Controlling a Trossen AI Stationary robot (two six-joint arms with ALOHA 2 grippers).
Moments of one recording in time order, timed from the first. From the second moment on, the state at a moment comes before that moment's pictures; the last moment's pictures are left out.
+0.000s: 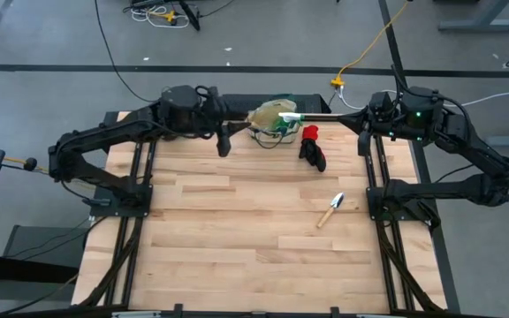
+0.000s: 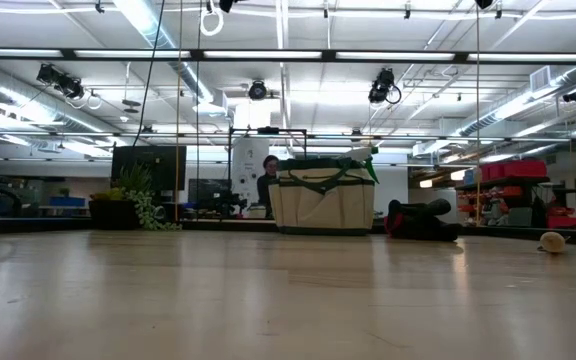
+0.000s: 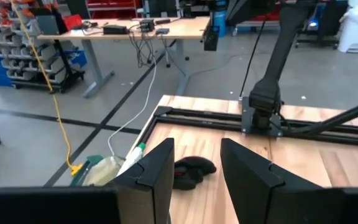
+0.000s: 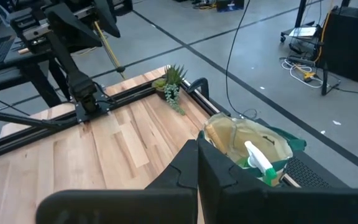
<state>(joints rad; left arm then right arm) 0.27 1.32 1.43 -0.33 -0.04 0.06 -0.38 0.89 1.35 -0.81 0.01 0.15</state>
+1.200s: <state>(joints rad) 0.11 1.24 1.43 -0.31 -0.03 -0.05 0.05 0.93 1.35 -0.80 -0.12 0.18</state>
